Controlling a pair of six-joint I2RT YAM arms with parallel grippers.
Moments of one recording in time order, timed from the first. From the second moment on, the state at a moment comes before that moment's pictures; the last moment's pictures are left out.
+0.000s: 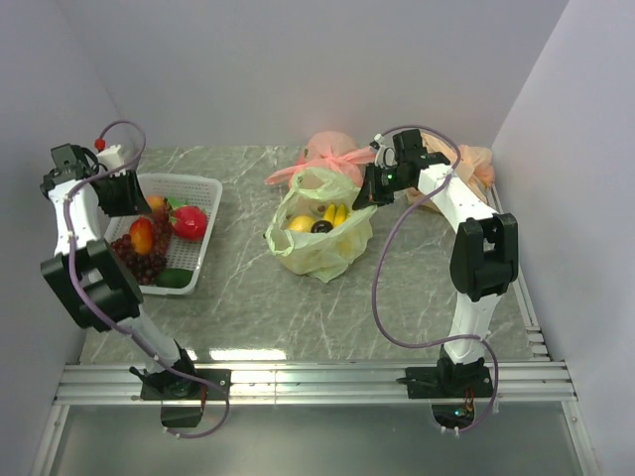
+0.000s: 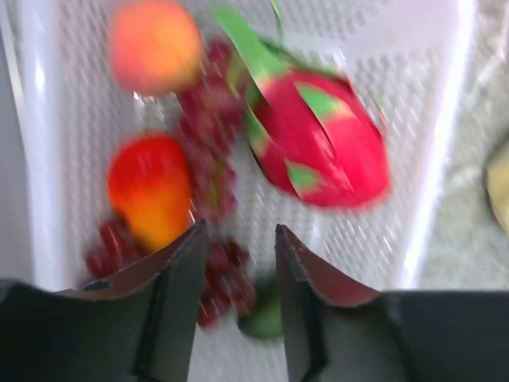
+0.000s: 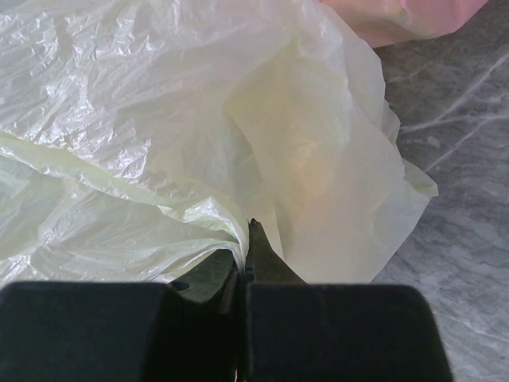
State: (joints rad) left arm 0.50 1.71 1.57 -0.91 0.46 0.29; right arm 0.22 1.93 1.64 -0.72 -0.64 0.23
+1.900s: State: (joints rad) left arm 0.36 1.86 1.97 -0.89 0.47 0.32; right arm 0.21 1.94 1.64 -0.73 -0.65 0.23
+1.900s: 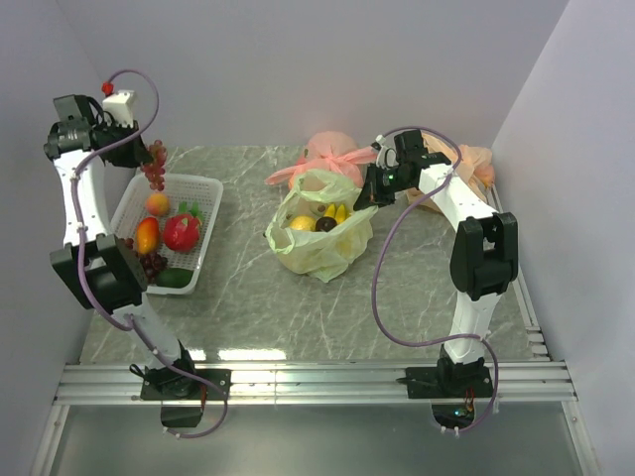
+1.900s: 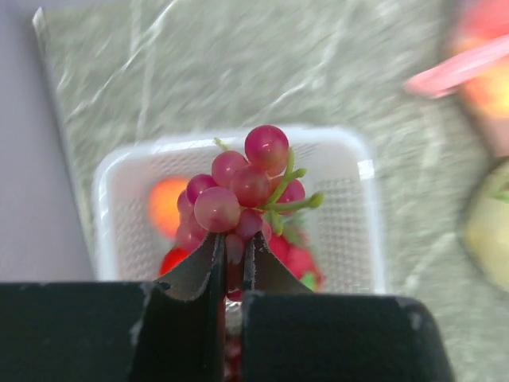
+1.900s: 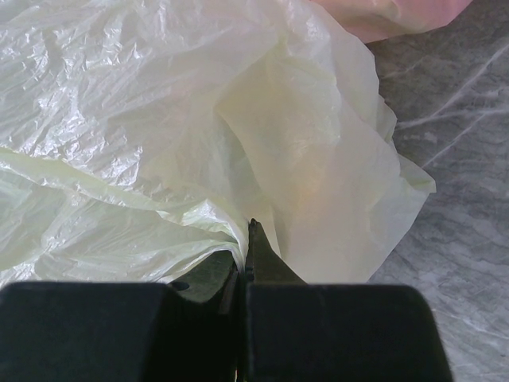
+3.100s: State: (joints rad) left arm -0.42 1.69 1.53 -0.58 0.92 0.47; right arm 0.18 1.94 1.64 -0.70 -0.79 0.33
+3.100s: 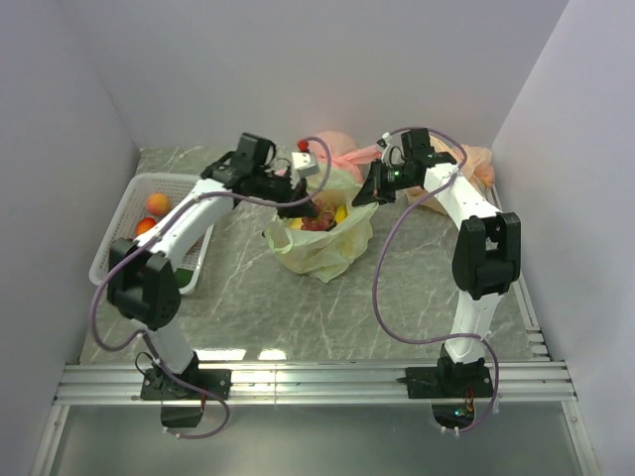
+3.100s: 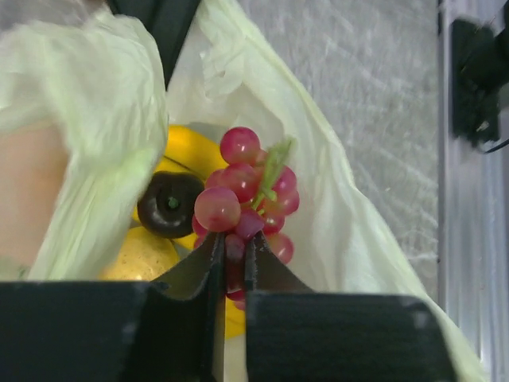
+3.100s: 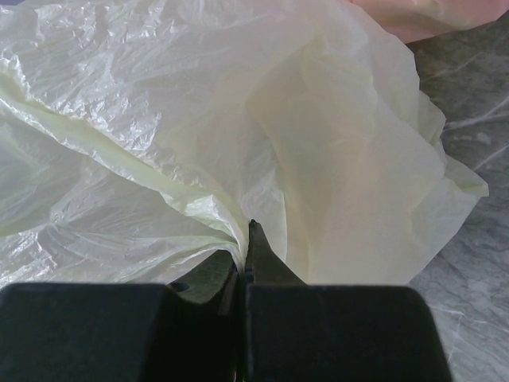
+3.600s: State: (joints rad) left arm -0.30 1.64 1.61 -0.56 0.82 0.27; right arm 0.16 1.94 1.64 -0.73 -0.79 0.27
